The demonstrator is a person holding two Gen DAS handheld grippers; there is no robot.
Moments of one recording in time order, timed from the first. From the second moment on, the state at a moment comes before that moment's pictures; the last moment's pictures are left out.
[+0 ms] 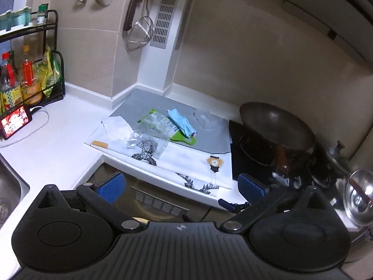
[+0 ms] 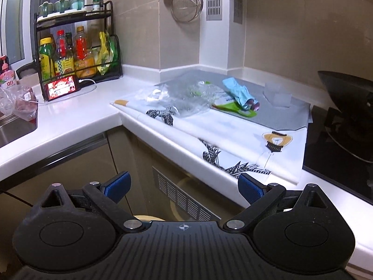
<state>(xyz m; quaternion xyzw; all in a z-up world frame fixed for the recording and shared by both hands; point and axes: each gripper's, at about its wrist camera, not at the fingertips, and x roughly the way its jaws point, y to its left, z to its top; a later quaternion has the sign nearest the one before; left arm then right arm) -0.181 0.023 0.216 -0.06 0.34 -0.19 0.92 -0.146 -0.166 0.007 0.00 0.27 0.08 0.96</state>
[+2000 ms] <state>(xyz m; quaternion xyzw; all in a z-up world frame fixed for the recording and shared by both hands) 0.014 0.118 0.138 -0.07 0.32 0.03 0.94 -0.058 -0.158 0.039 0.06 0.20 0.10 0.97</state>
